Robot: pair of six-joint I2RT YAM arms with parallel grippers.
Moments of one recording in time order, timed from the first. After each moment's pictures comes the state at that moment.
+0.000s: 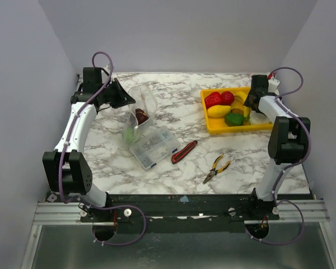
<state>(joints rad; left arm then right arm) -0.02 1.54 1.42 -0.57 0.58 -0.53 -0.05 1.90 1.41 -0.39 0.56 0.40</state>
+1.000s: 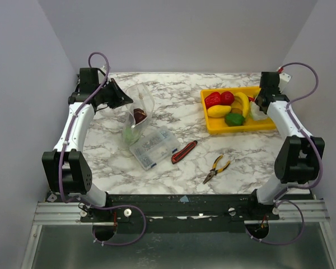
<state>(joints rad) 0.01 1.55 1.42 -0.56 0.60 -0.54 -0.05 1.69 1.34 -0.40 0.50 0.39</state>
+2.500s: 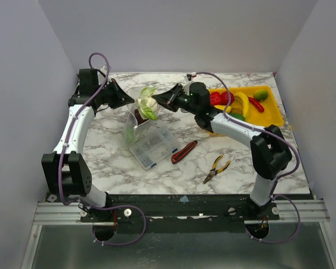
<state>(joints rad) 0.02 1.53 1.38 -0.51 0.65 -0.55 0.64 1.82 1.31 0.43 -0.32 1.20</state>
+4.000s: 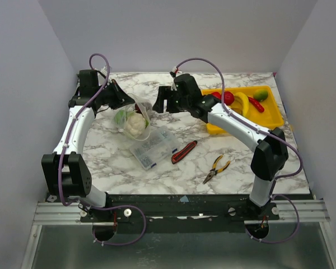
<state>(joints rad) 0.02 1.51 1.35 -0.47 0.67 -0.56 0.74 1.84 1.68 -0.35 -0.07 0.52</state>
